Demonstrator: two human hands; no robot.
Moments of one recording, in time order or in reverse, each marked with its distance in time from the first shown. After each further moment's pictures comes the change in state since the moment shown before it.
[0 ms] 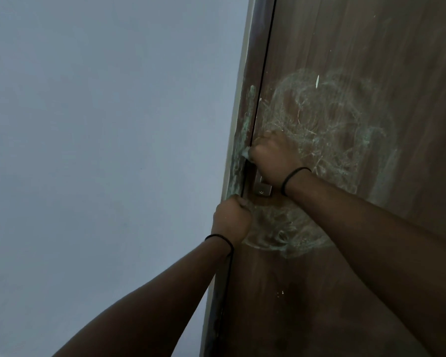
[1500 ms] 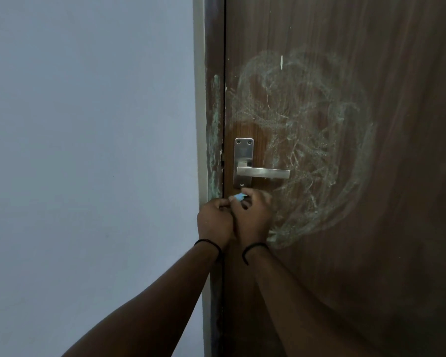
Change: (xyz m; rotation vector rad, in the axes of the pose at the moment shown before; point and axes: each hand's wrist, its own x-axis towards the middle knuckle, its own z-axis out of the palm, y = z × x) left_hand 0.000 -0.010 0.024 -0.106 0.088 -0.099; right_hand -0.084 -0.112 0.087 1.268 0.388 1.084
